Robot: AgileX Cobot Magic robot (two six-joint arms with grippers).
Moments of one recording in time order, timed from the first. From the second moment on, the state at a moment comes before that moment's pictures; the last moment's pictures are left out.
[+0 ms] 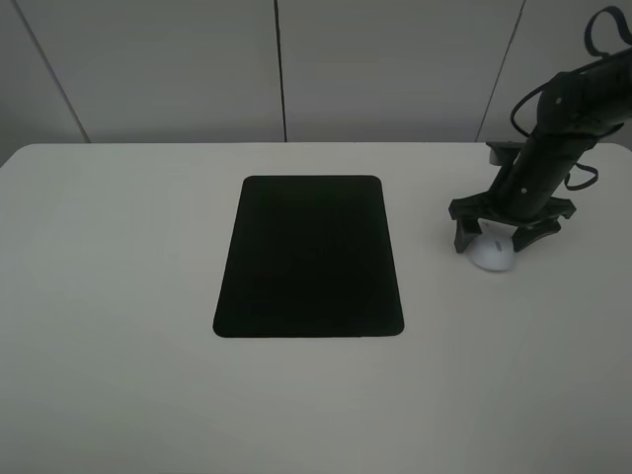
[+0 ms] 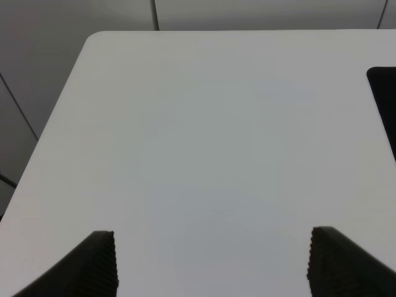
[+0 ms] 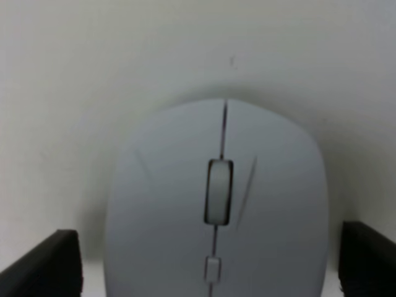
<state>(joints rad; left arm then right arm) -0.01 -0.01 -0.51 0.03 1.08 -0.05 0.05 2.08 -1.19 0.03 0.68 0.00</state>
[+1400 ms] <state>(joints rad) -0.01 -0.01 -0.51 0.03 1.08 -0.05 0.05 2.09 -1.23 0.03 0.74 0.01</state>
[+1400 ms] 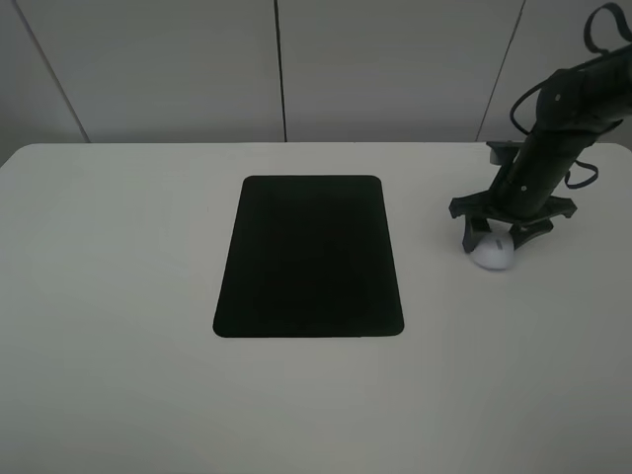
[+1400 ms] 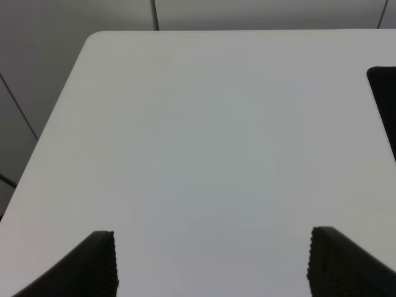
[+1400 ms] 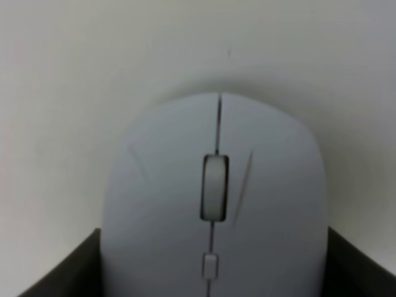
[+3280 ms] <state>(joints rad) -0.01 -0.01 -0.51 0.03 1.08 -0.05 0.59 2.25 -1.73 -0.01 0.90 0.44</state>
